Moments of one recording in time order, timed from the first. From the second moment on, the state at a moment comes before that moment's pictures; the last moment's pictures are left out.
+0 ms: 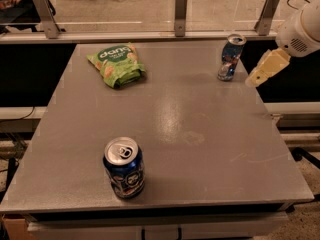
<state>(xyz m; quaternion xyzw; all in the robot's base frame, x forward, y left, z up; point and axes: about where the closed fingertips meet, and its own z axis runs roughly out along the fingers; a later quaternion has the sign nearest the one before) 0.622 -0.272 0.931 -0.48 0.82 -0.04 0.32</state>
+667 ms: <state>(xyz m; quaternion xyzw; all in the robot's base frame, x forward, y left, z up) 0.679 -0.260 0.913 -0.45 0.80 0.04 0.40</state>
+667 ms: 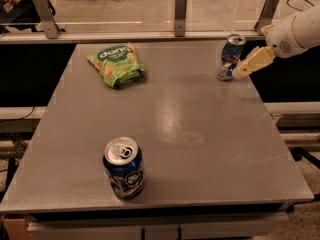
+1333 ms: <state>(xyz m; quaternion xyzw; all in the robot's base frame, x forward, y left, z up) 0.707 -0.221 0.902 -0.44 0.75 0.16 0.47</state>
